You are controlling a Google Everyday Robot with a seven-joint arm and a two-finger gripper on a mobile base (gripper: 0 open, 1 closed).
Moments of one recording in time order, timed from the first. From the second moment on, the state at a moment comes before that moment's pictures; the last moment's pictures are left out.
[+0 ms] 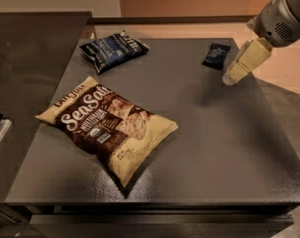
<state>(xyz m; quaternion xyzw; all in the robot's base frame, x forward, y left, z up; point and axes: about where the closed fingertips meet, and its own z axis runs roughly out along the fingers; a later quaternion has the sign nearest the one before) 0.571 -0.213 0.958 -0.50 0.81 0.05 0.29</state>
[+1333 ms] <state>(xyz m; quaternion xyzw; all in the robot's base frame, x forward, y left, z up) 0.673 -0.245 0.859 -0.38 0.85 0.07 0.36</state>
